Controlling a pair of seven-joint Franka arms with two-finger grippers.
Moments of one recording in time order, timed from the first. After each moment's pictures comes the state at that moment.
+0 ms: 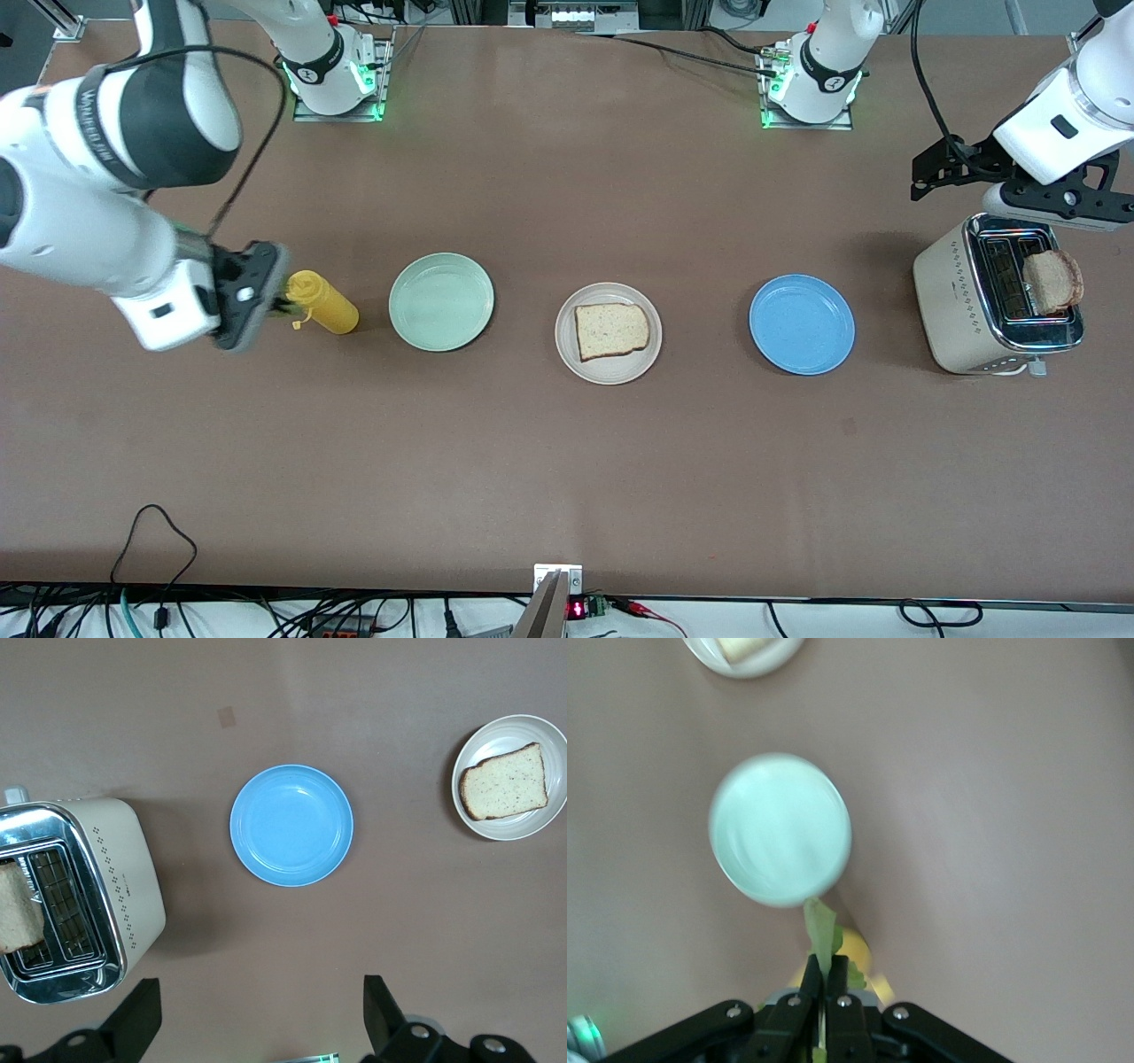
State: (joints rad) left arm -0.05 -0.05 -0.04 -1.67 -0.02 1.53 0.04; right arm 0.42 0.35 -0.24 -1.42 0.27 1.67 -1.08
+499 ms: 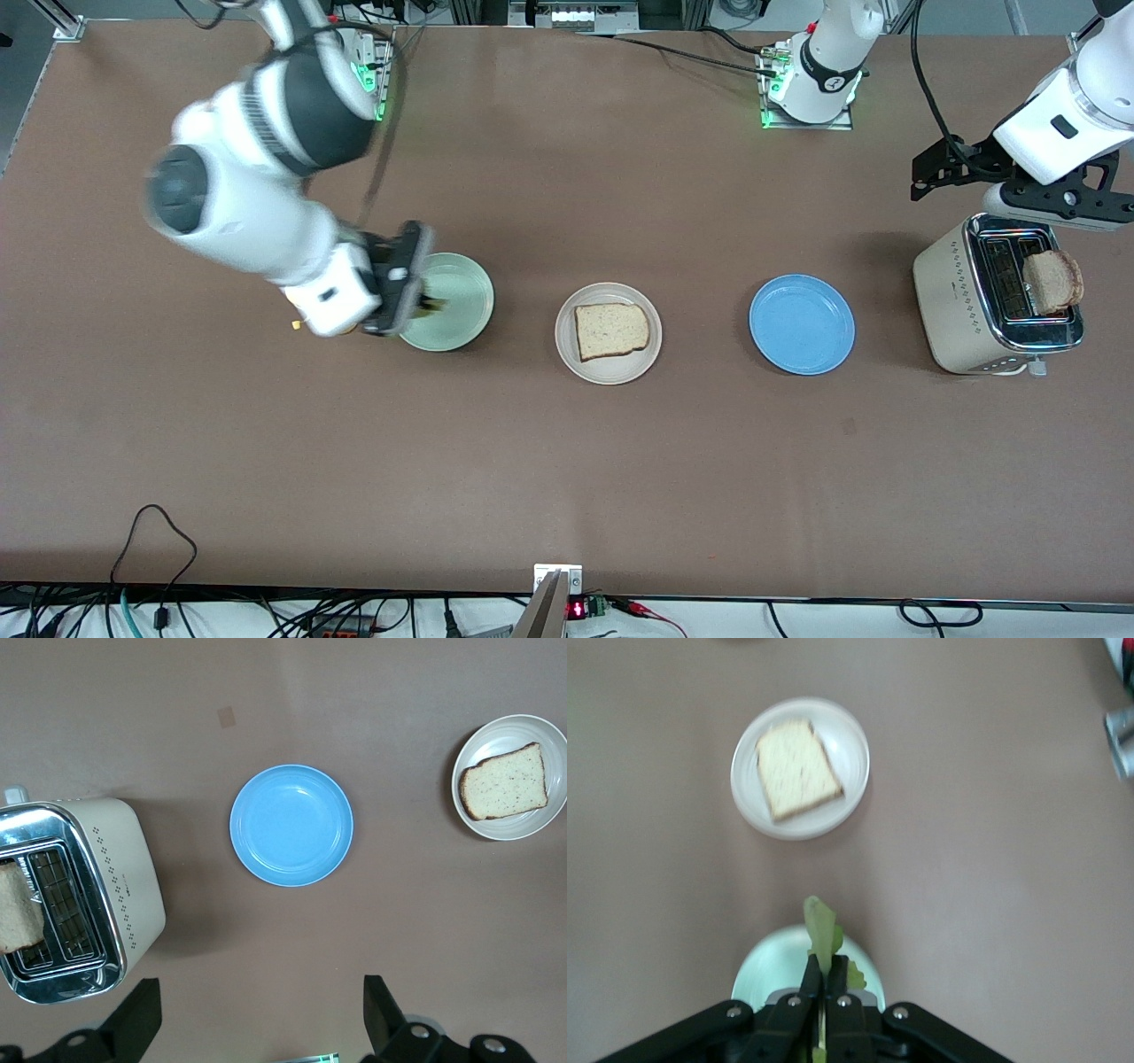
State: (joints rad) left arm -0.05 -0.05 -0.04 -1.67 -0.02 1.53 0.04; right arm 0.66 0.44 -0.23 -1.43 0.41 1.96 -1.00
